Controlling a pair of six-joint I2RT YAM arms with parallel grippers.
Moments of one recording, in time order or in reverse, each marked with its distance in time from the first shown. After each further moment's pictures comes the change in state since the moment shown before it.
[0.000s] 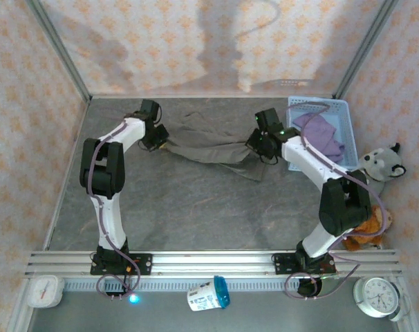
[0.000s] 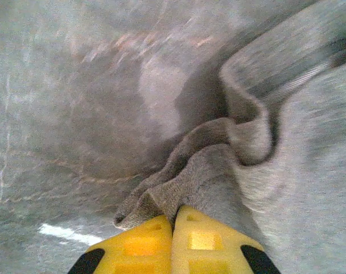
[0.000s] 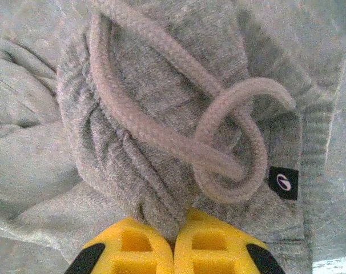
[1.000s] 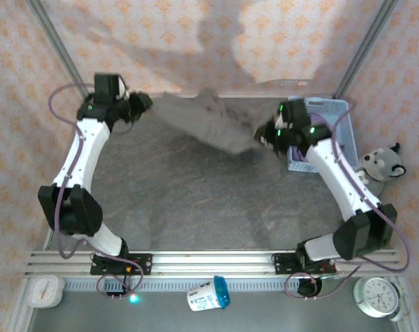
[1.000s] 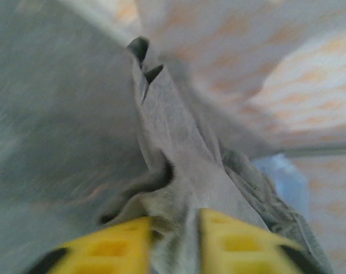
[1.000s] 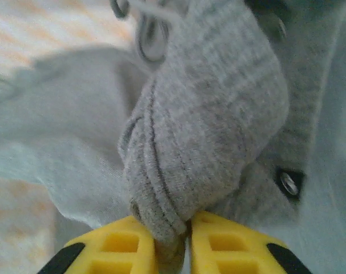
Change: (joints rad) left arm 0.111 -0.498 -0.094 -0.006 0.249 0.042; right arm -0.053 -0.267 -0.019 -0.227 -0.273 -0.106
